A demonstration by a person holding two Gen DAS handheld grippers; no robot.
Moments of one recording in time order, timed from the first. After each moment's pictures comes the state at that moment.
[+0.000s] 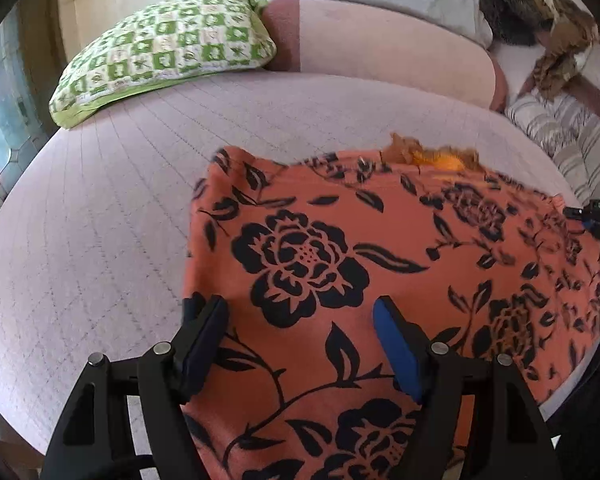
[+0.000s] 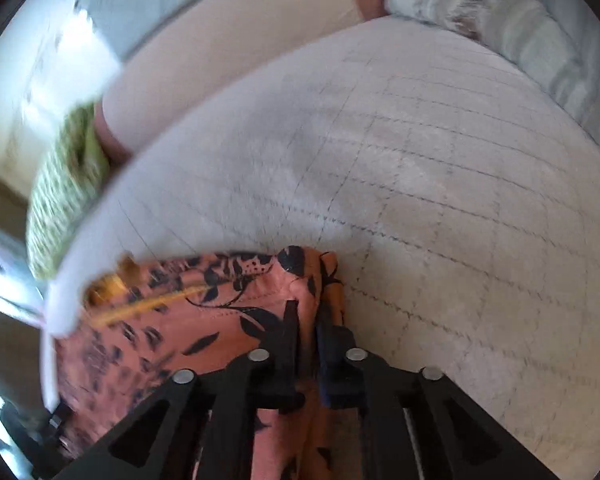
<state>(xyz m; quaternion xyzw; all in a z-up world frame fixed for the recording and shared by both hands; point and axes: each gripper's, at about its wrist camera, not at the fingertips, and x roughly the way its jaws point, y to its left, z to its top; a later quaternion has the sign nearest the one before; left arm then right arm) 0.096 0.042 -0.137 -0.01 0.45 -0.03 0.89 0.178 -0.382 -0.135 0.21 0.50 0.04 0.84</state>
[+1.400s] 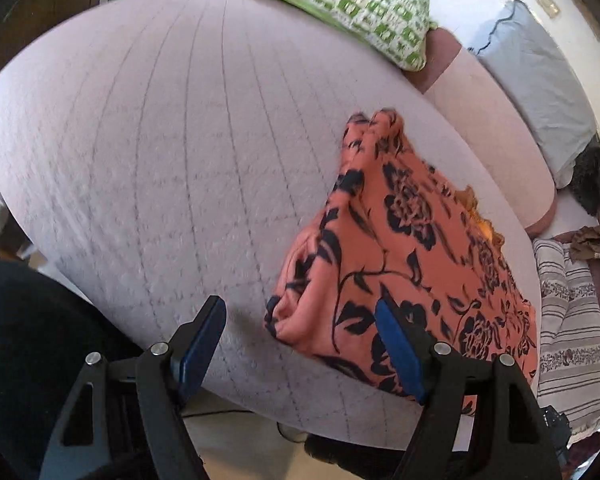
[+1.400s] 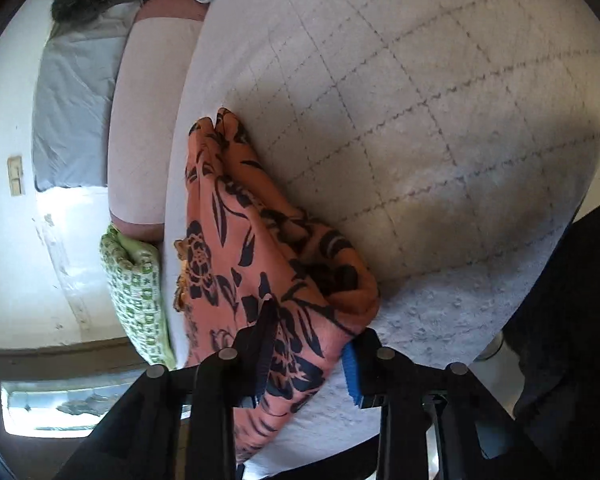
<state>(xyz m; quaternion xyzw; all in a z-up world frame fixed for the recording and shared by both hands) 0.008 0.122 -0.160 -0.31 0.48 0.08 0.82 -0.006 -0.397 -0.190 0.55 0.48 0.00 0.68</state>
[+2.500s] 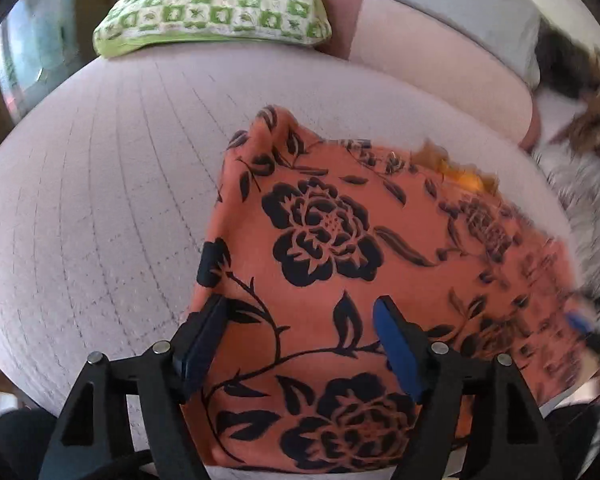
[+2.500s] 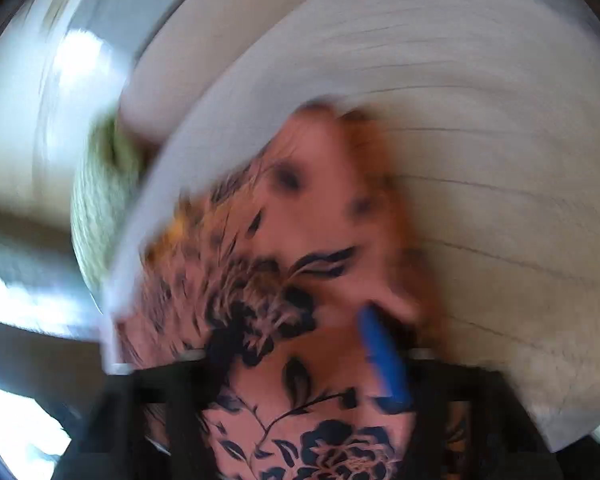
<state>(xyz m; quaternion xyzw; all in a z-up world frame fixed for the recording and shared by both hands) 0.083 0.057 -0.144 -0.10 0.47 0.01 0.88 0.086 -0.360 -0.139 0.37 0.51 0.09 0.77</state>
